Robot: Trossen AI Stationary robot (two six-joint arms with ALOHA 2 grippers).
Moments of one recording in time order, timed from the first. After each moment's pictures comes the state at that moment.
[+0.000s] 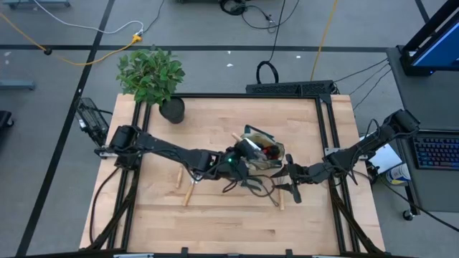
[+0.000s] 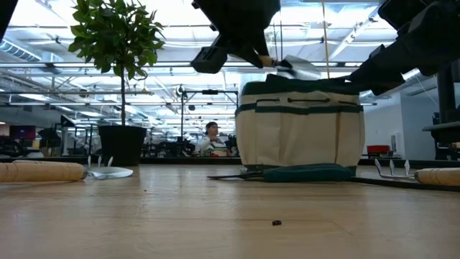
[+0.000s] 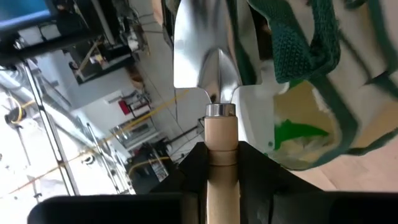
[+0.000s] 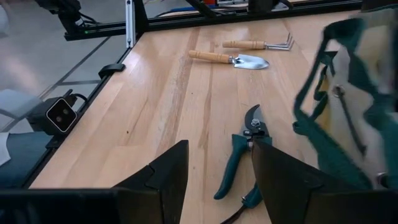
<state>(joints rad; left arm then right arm) -0.22 1.93 1.52 -0.31 -0.90 1.28 0.50 1.01 0.28 0.37 0.31 0.30</state>
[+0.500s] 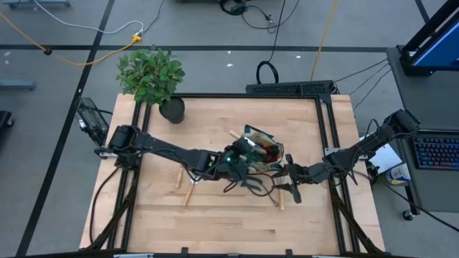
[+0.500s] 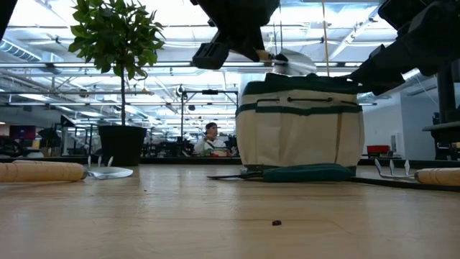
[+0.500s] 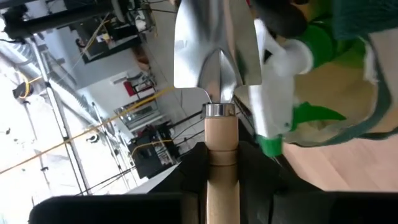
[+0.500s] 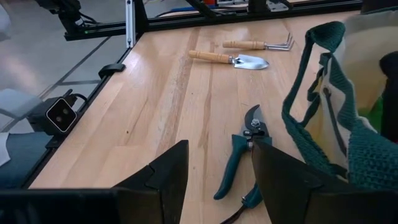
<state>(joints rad) -0.22 1.92 1.52 -0.30 -0.98 1.25 0.50 1.01 0.28 0.37 0.31 0.30</state>
